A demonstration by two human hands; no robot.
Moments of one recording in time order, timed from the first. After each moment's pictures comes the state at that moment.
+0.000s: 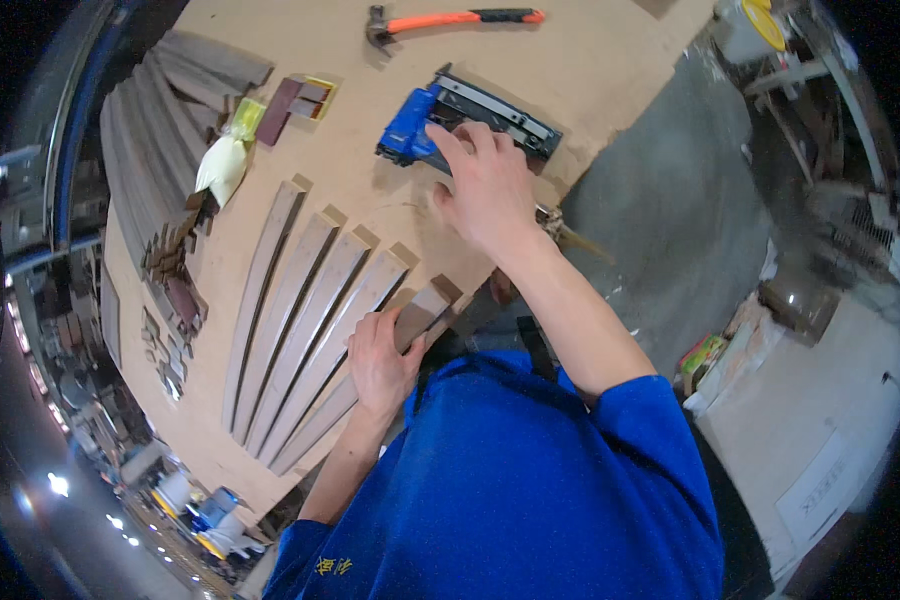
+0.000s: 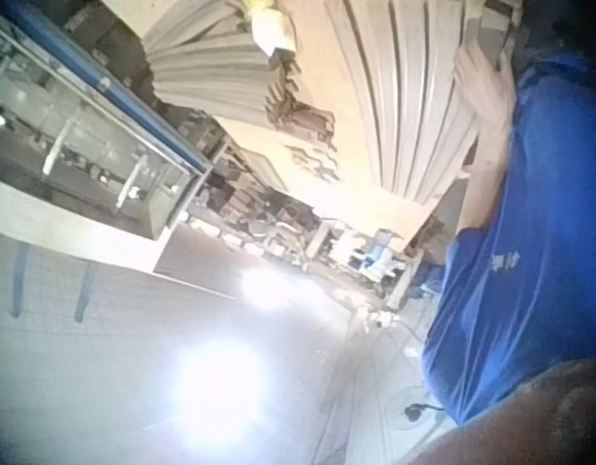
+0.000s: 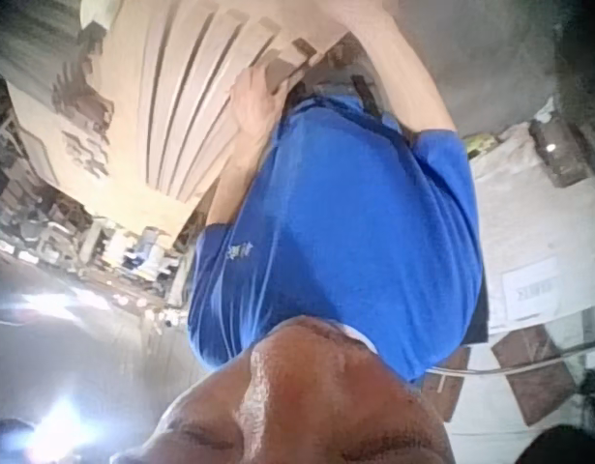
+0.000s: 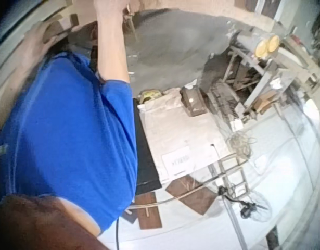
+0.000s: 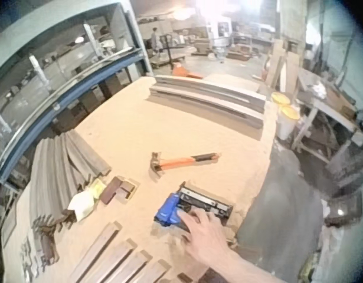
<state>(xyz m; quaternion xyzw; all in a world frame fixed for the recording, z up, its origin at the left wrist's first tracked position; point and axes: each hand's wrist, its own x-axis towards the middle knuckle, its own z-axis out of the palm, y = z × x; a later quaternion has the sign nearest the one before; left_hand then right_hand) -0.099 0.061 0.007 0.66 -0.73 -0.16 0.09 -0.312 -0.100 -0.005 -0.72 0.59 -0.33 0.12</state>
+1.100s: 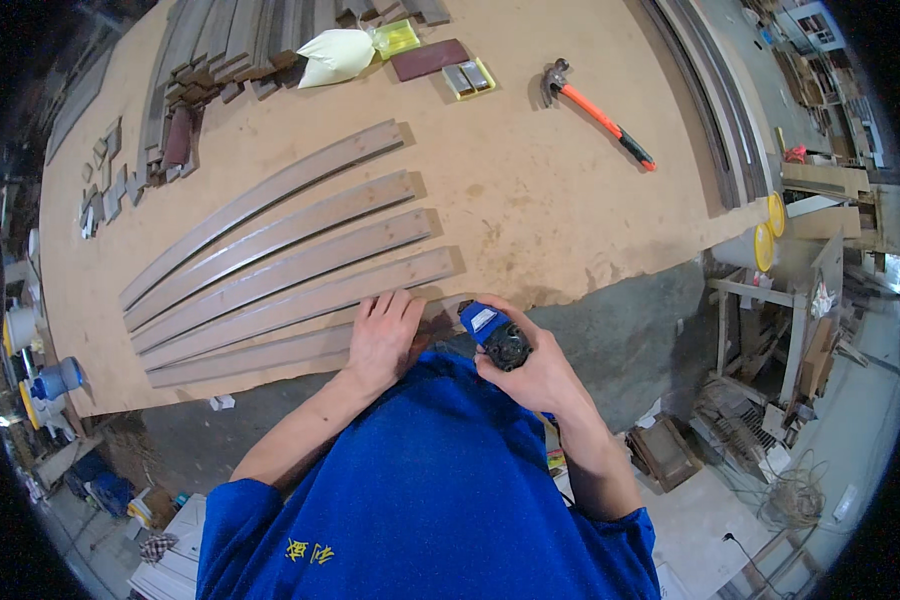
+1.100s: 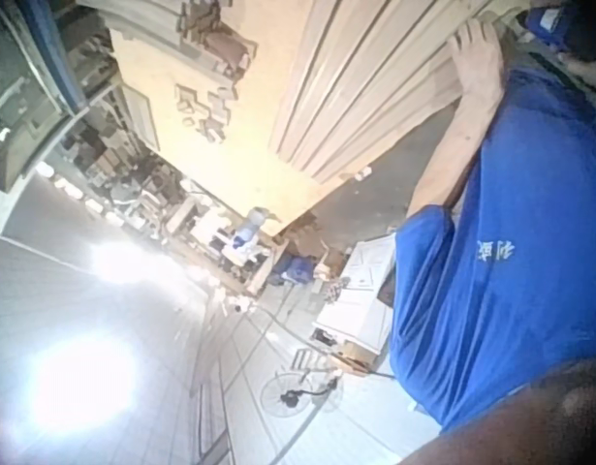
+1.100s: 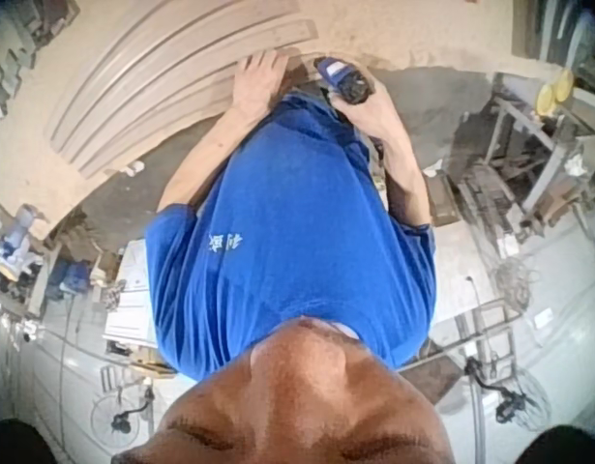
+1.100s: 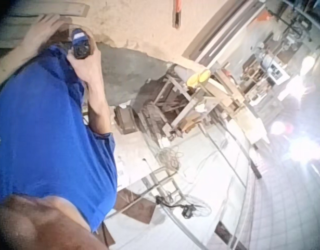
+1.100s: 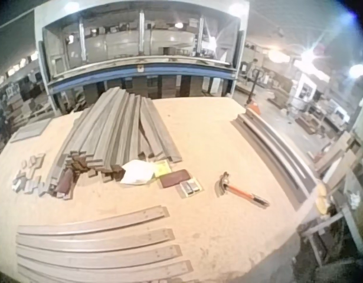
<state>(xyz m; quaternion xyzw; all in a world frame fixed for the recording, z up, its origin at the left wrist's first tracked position) -0.087 0.073 -0.003 0.66 -0.72 -0.18 0.11 -0.304 -0.005 0.086 -0.55 0.52 -0.09 0.65</state>
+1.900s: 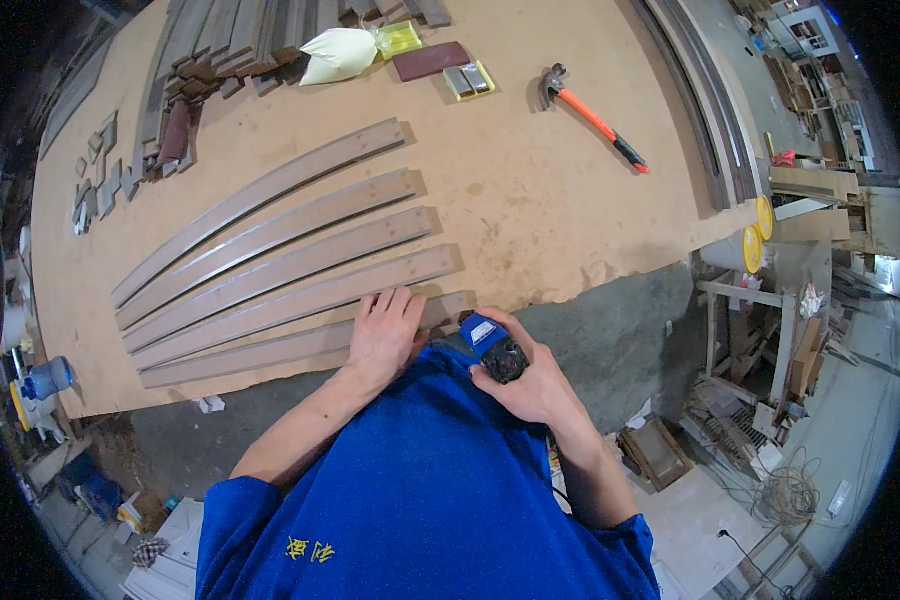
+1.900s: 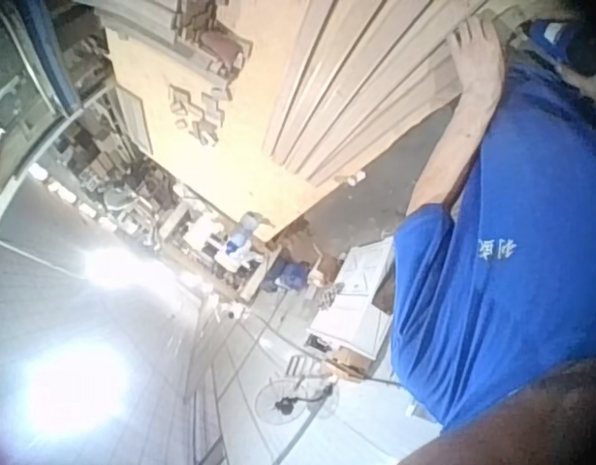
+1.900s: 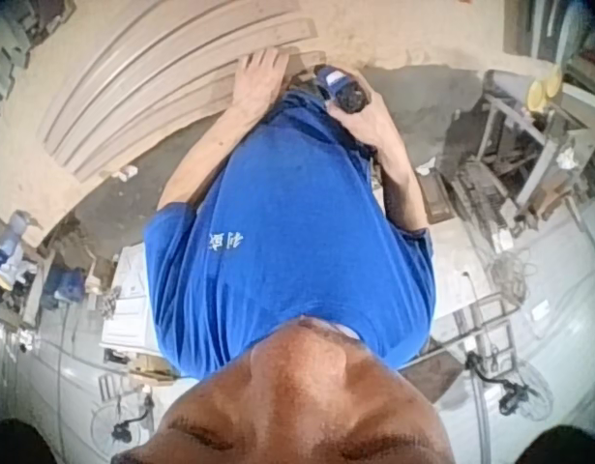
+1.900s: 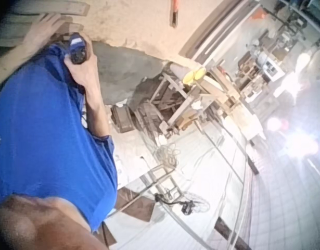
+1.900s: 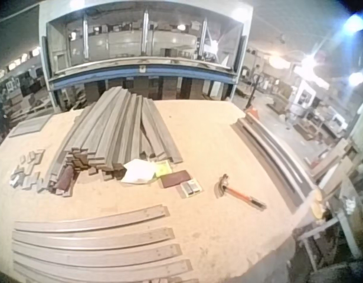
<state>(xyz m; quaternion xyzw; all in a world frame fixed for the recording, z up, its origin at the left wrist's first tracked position) -0.088 0.076 -0.008 0.66 -0.72 -0.16 0.12 -0.303 0.013 0.095 -0.61 0.53 -0.04 0.58</state>
